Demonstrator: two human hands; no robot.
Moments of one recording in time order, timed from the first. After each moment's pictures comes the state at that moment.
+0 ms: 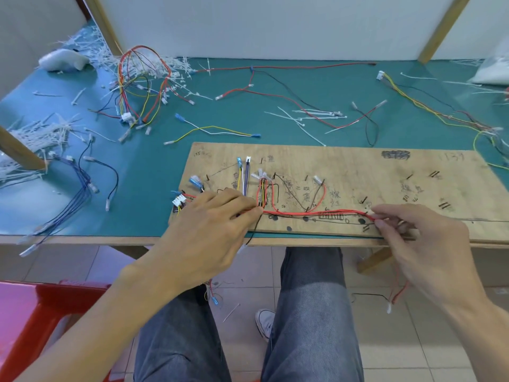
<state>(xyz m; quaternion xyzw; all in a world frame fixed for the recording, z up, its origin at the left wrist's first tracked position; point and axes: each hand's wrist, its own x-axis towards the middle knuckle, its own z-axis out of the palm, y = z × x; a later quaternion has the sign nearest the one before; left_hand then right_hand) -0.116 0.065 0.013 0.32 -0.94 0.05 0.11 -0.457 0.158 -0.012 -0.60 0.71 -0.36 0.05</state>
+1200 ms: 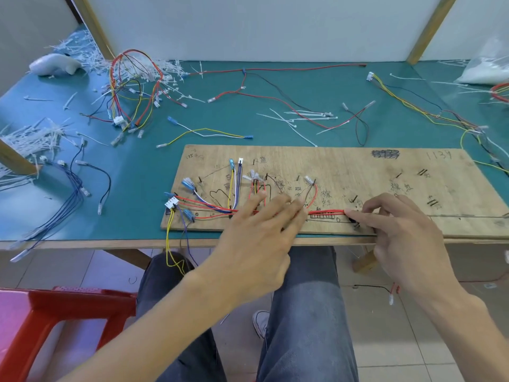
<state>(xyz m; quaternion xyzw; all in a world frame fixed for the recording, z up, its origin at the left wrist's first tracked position) -0.192 0.093 0.016 0.34 -0.94 0.04 0.01 -0.459 0.152 -0.019 -0.69 0.69 -0.21 -0.04</state>
